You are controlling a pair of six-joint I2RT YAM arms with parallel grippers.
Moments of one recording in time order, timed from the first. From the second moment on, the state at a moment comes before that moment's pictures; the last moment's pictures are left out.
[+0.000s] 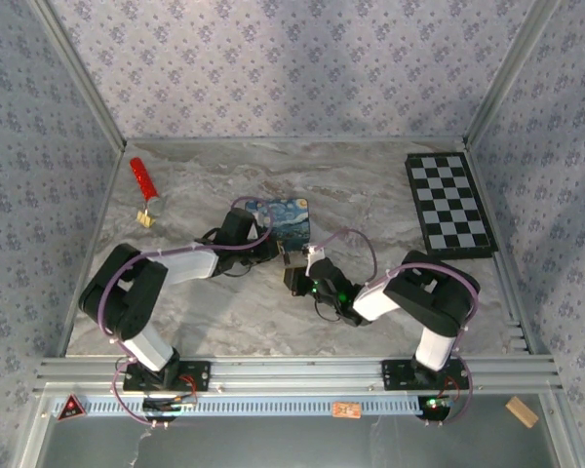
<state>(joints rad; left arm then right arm) -0.58 1.63 0.76 0.09 0.29 -0.82 0.94 1.76 0.49 0.81 0.09 0.72</state>
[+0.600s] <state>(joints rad) -0.58 1.67 0.82 0.07 0.25 -0.75 0.83 1.46 0.40 0.54 0.07 0.58</state>
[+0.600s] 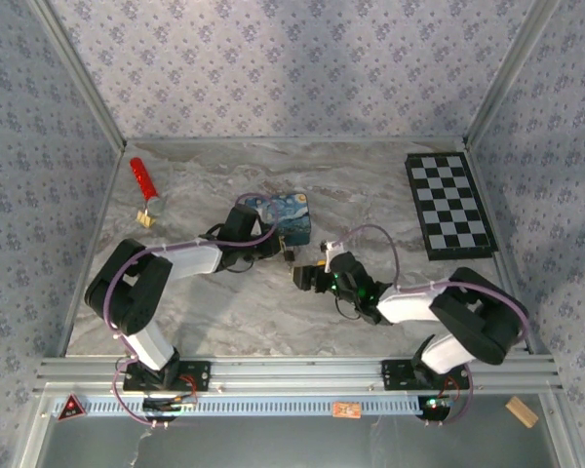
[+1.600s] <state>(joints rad) -0.61 1.70 0.87 0.02 0.25 -0.75 0.65 1.72 0.70 0.32 -0.27 0.49</state>
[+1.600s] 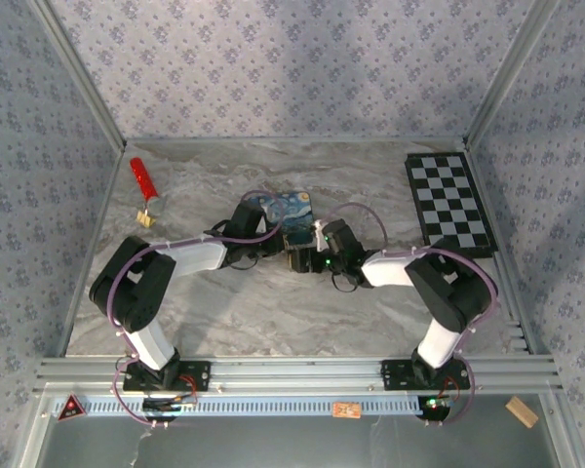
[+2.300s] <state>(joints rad) -0.59 1.52 0.86 -0.14 0.21 -0.64 0.64 1.83 0.79 0.39 -0.29 0.54</state>
